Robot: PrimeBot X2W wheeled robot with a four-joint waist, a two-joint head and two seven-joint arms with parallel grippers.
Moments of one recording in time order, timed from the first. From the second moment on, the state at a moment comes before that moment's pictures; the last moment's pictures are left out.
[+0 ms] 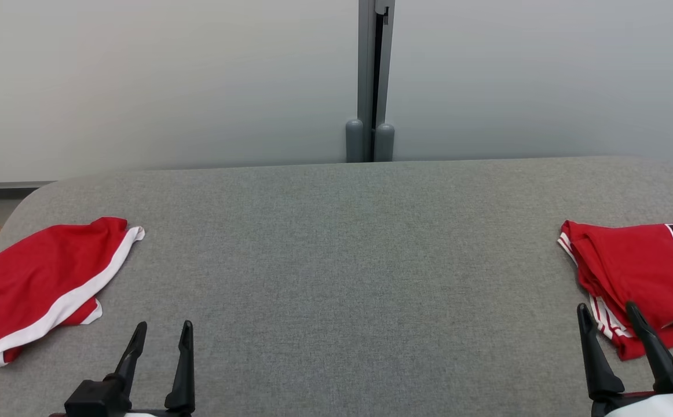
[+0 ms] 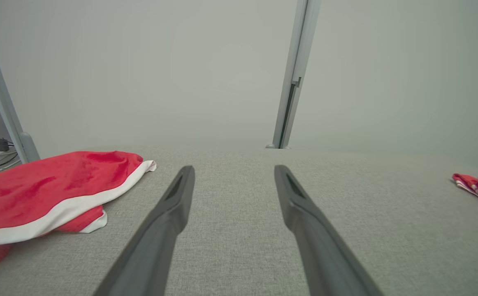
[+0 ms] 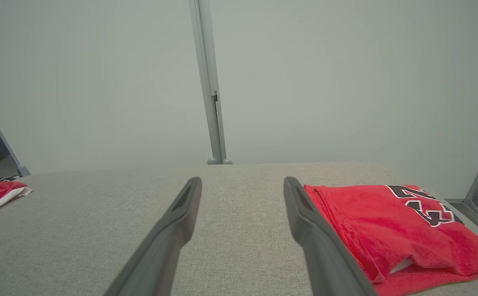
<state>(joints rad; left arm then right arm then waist) 0.09 0.15 -0.15 0.16 -0.32 0.03 -0.26 0.16 -0.11 -0.02 -0.07 0.21 0.13 -0.02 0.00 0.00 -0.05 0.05</state>
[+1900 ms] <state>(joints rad) -0.03 0.15 -0.12 0.21 -0.30 0.01 -0.26 0.14 -0.14 0.03 -0.15 0.21 0.13 0.03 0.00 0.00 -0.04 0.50</state>
